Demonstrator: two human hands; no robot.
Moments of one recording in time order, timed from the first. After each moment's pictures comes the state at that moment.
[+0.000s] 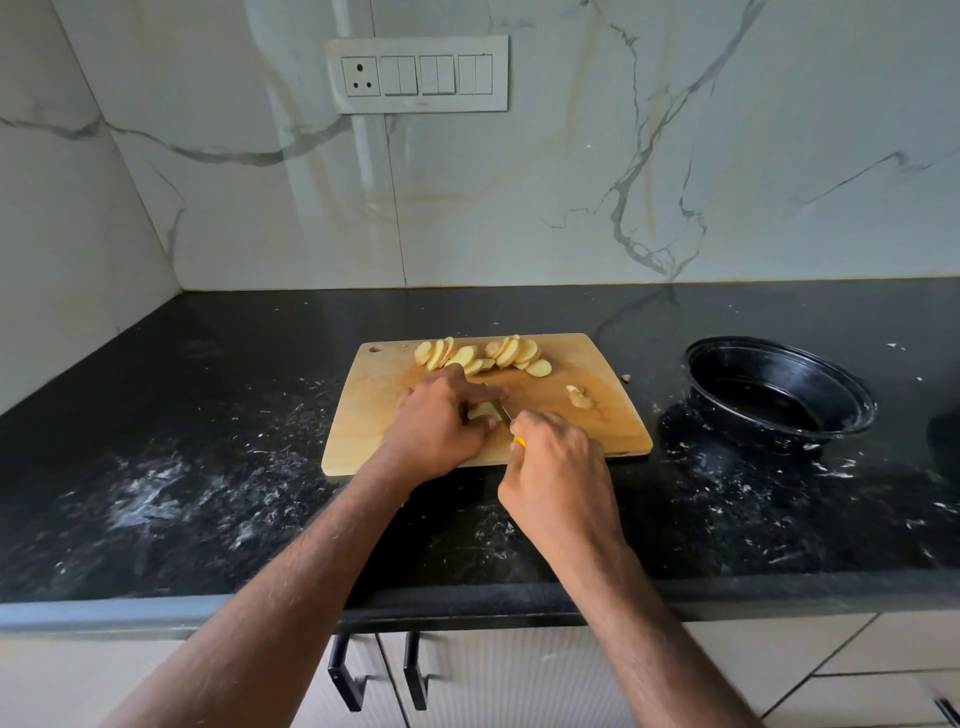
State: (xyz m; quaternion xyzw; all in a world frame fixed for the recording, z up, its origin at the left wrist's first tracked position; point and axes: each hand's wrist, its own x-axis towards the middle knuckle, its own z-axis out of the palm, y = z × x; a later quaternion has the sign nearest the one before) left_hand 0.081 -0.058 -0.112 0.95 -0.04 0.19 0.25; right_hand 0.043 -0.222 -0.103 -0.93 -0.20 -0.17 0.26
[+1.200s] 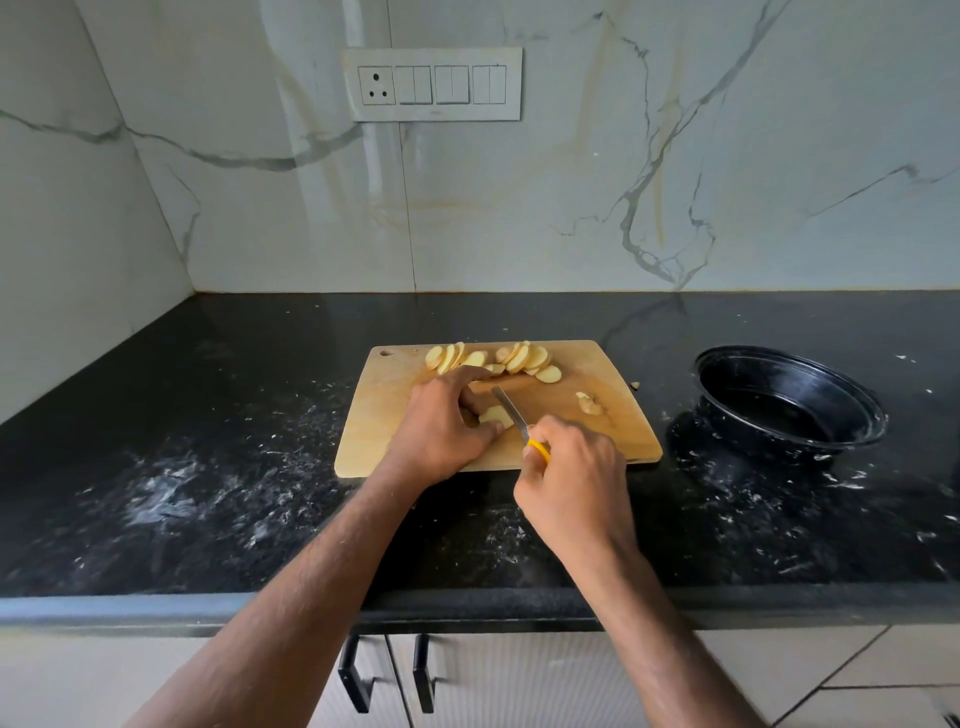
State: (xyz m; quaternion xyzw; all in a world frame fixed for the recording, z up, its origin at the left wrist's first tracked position) left_hand 0.075 -0.055 -0.110 0.91 0.00 0.23 0.35; right_hand 0.044 -0.224 -0.106 -0.92 -0.16 -0.20 0.30
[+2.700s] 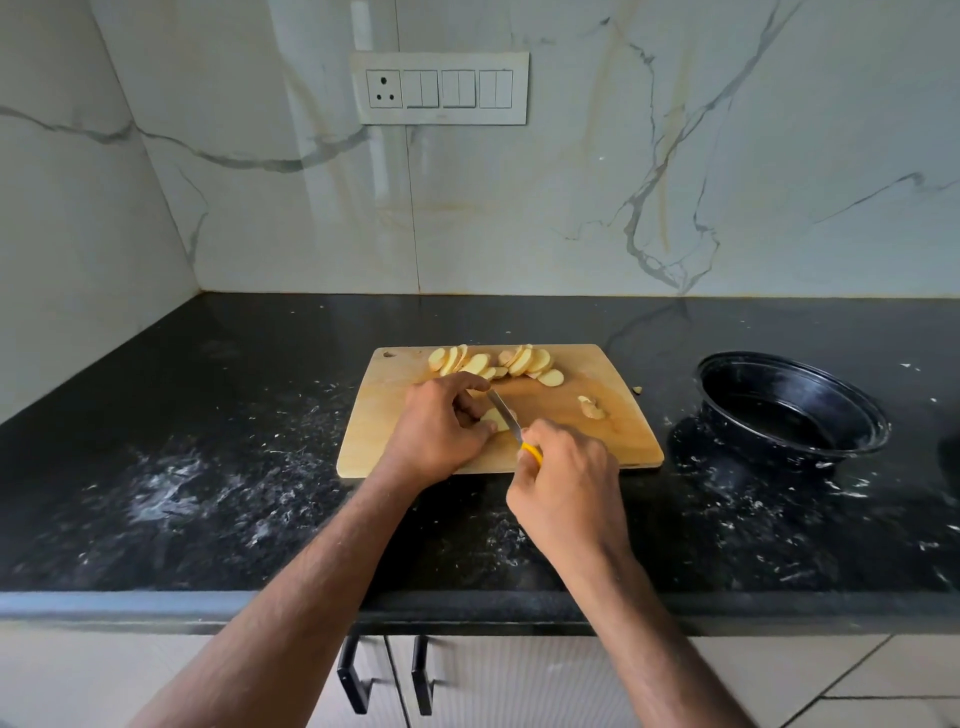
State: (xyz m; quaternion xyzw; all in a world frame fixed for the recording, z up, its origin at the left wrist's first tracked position) left_hand 0.072 -0.053 -0.110 0.90 0.01 0.24 0.36; right_hand 0.041 -0.219 -0.106 -0.92 -0.18 -0.21 0.29
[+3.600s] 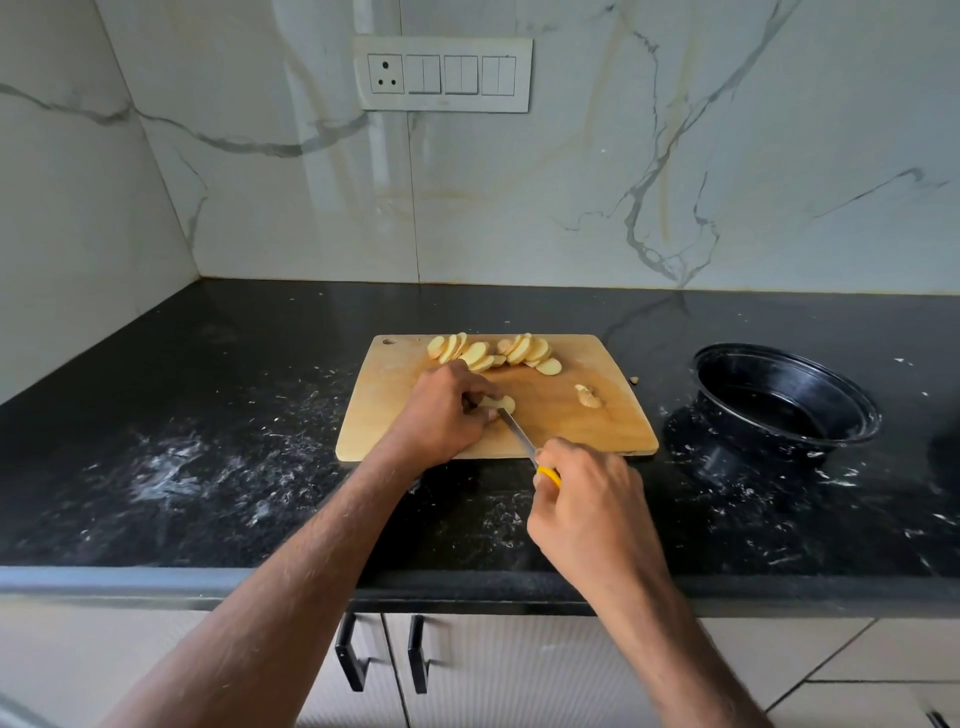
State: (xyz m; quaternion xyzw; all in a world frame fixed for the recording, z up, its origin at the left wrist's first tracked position) left_hand 0.076 -0.055 -0.108 0.94 -0.03 0.22 0.28; right_hand 0.015 -0.248 -0.102 -0.93 -0.20 -0.15 0.26
